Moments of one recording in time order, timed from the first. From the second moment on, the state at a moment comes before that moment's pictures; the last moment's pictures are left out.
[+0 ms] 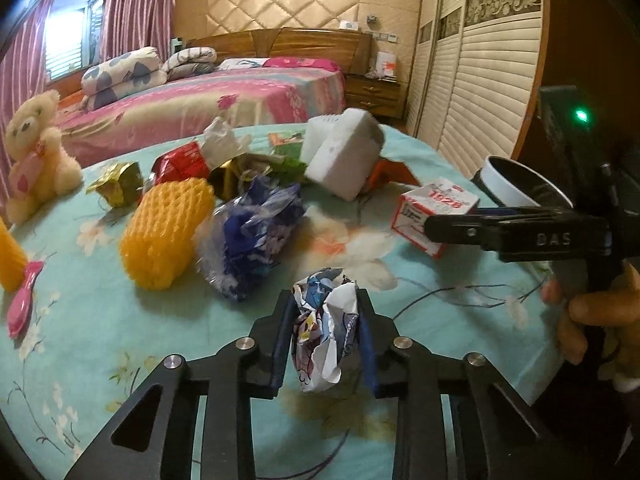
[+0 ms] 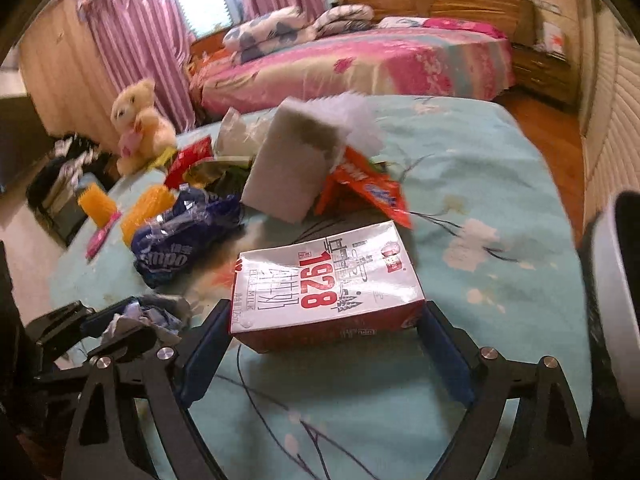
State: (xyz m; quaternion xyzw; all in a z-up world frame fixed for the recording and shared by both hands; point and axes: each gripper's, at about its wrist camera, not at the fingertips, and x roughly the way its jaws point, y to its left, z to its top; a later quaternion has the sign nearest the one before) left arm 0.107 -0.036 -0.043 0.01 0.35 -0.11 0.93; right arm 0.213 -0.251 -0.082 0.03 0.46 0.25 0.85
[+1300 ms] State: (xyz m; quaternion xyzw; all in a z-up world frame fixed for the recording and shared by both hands) left arm 0.201 -0.202 -0.020 0.05 0.32 -0.27 0.91; right arm 0.186 -0.473 -0.043 0.14 0.41 0.06 0.90
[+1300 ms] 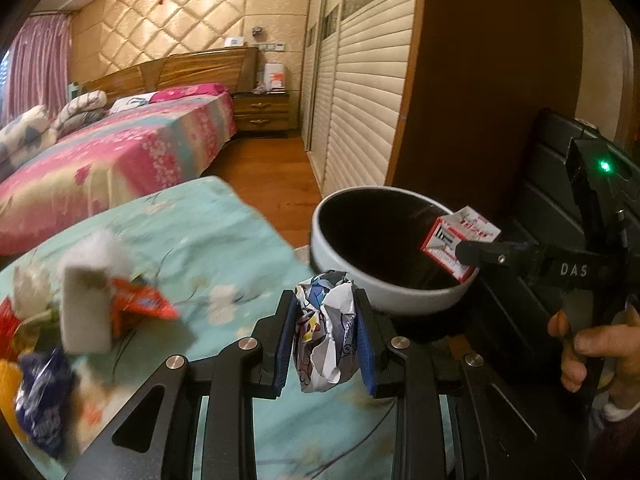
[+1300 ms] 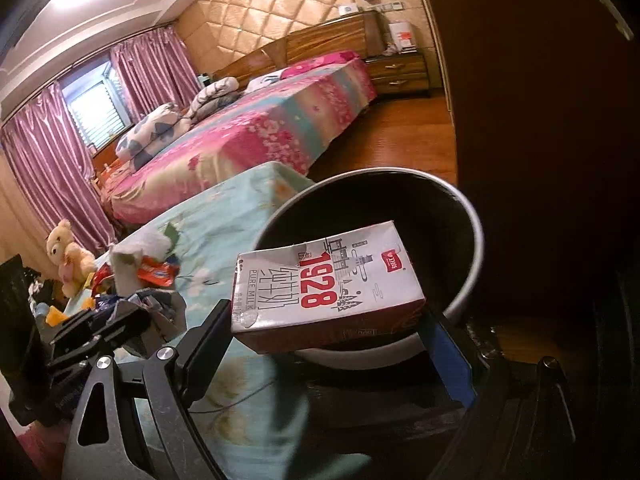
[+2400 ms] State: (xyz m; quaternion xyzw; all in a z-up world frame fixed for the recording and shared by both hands) left arm 0.275 -0.274 -0.030 0.07 0.34 -0.30 0.89; right arm 0.225 -0.512 -0.051 0.12 0.44 0.05 0.89
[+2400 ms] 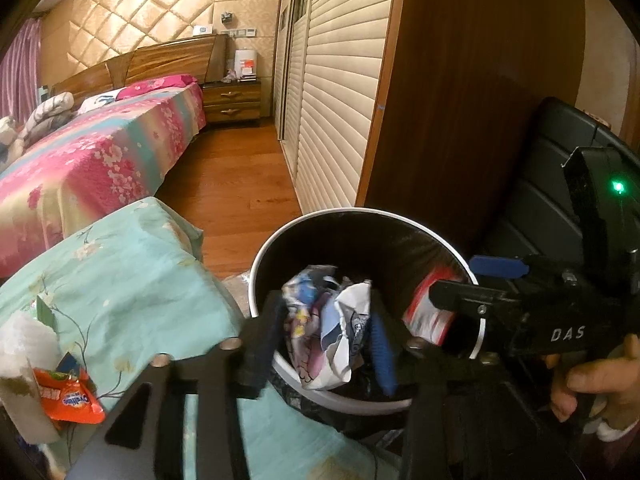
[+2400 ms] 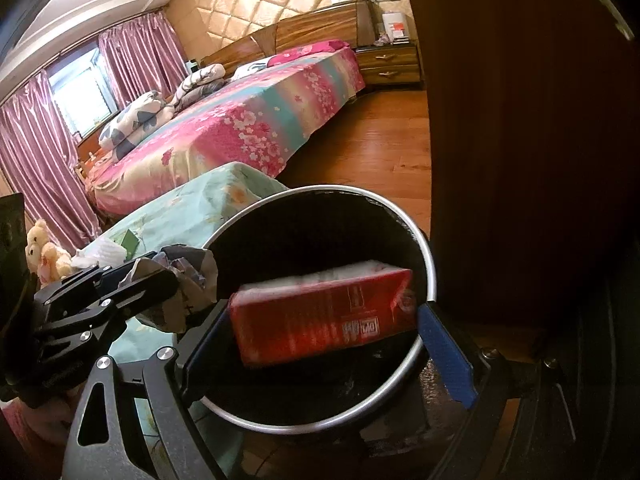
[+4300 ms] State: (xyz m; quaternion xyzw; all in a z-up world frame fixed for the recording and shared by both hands) left arm 0.119 -0.038 -0.026 -0.08 0.34 -0.06 0.94; right arm 0.177 -0.276 -0.072 0.15 0.44 0.22 0.86
